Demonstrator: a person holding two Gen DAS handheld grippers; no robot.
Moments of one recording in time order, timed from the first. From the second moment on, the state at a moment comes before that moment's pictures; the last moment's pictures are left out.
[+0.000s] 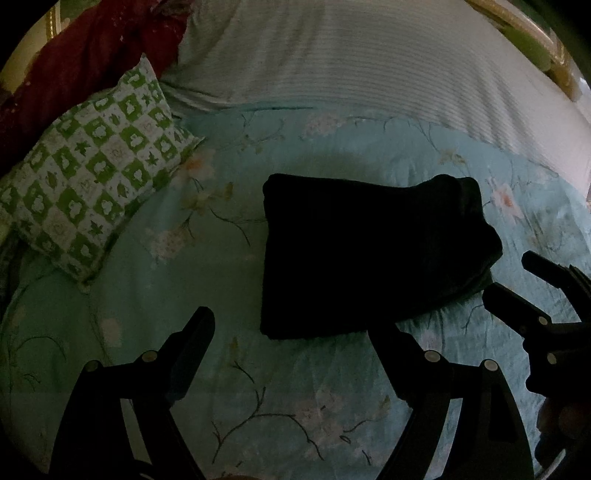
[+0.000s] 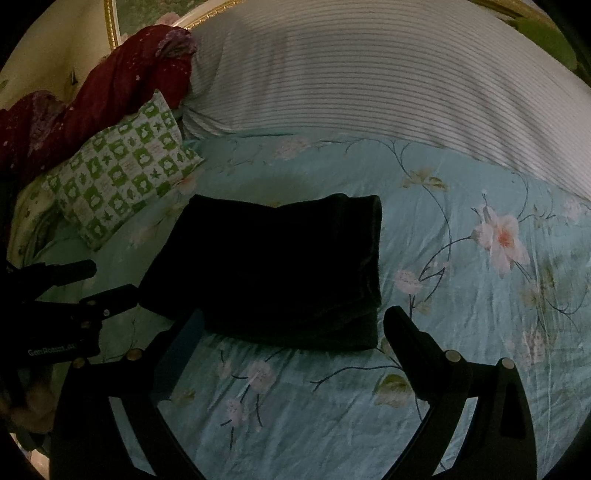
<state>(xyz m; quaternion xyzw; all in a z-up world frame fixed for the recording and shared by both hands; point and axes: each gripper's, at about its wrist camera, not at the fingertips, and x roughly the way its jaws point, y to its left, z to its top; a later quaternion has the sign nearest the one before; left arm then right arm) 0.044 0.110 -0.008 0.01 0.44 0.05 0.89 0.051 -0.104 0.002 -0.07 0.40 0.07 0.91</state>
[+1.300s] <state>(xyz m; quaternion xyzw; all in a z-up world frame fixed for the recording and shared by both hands) 0.070 0.097 0.003 0.02 0.46 0.05 0.89 0.061 -0.114 0.012 -0.04 0.40 0.07 0.91</state>
